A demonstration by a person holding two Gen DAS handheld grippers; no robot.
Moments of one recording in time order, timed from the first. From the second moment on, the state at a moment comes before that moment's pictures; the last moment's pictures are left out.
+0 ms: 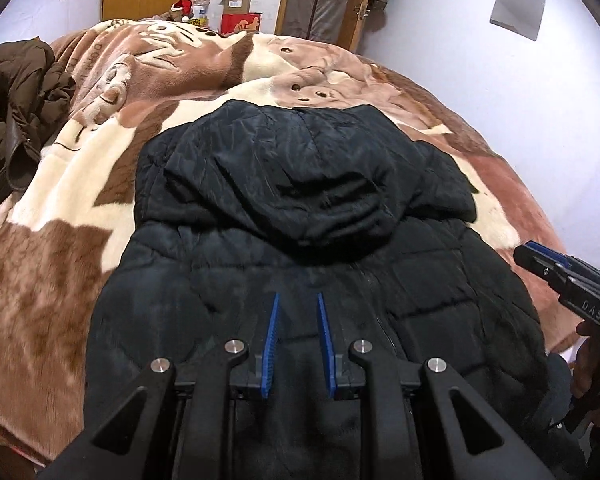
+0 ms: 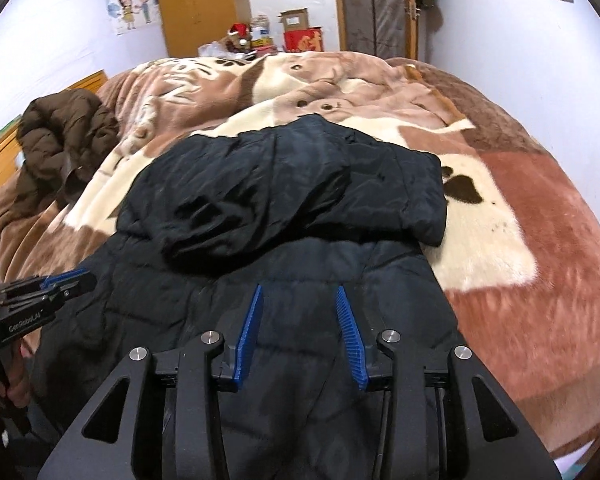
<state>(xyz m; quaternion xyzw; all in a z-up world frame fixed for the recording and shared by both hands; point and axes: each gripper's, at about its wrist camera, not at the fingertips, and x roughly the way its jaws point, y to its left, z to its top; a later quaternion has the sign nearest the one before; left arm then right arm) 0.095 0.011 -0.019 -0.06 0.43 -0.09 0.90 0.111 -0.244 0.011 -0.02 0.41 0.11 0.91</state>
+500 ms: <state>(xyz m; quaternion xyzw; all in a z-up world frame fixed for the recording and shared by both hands) 0.040 0.018 -0.024 -0.06 0.44 -0.07 0.90 0.048 -0.280 -0.013 -0.01 0.43 0.09 0.90</state>
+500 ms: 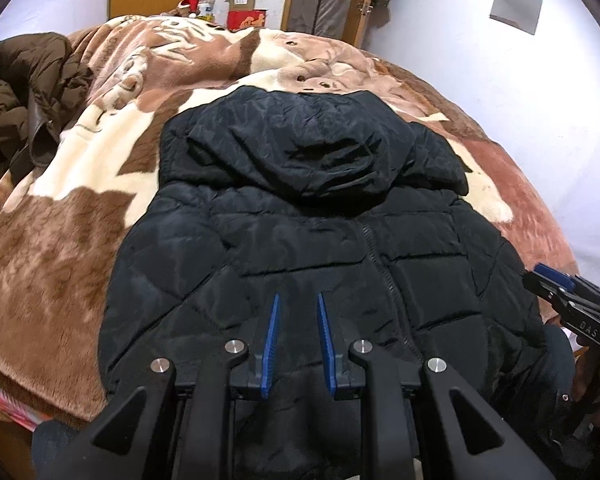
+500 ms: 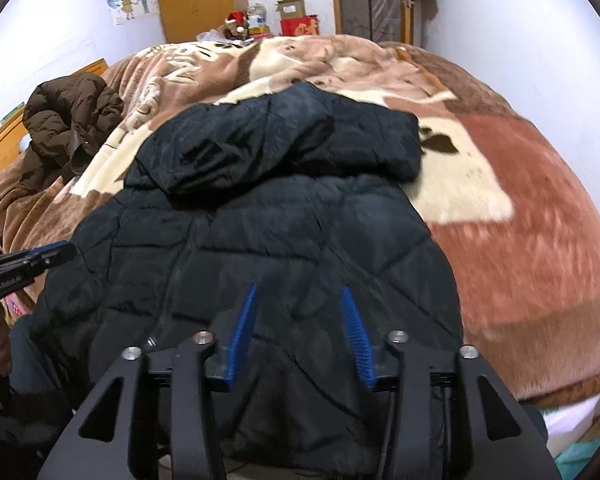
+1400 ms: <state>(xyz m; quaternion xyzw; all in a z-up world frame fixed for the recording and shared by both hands) 0.022 0.129 -0.086 -0.12 0.48 0.03 0.87 0.049 -0.377 -0.068 0.13 0.52 0.01 0.84</state>
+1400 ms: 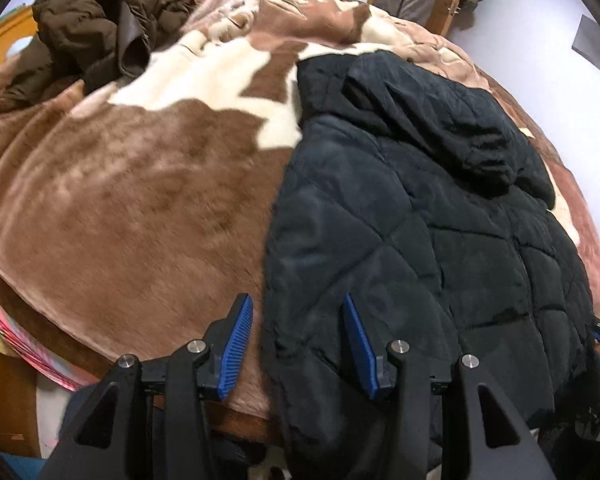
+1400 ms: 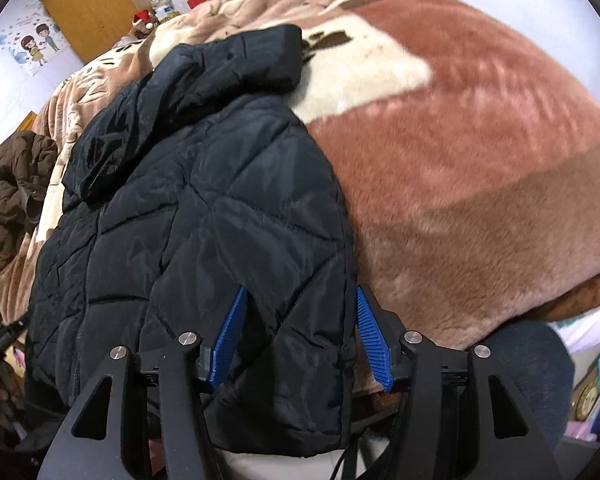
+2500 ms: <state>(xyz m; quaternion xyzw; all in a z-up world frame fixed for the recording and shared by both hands) 0.006 0.127 0.028 -0.21 0.37 -0.08 0.90 0.044 -0.378 0.026 0.25 0.44 0.17 0.85</state>
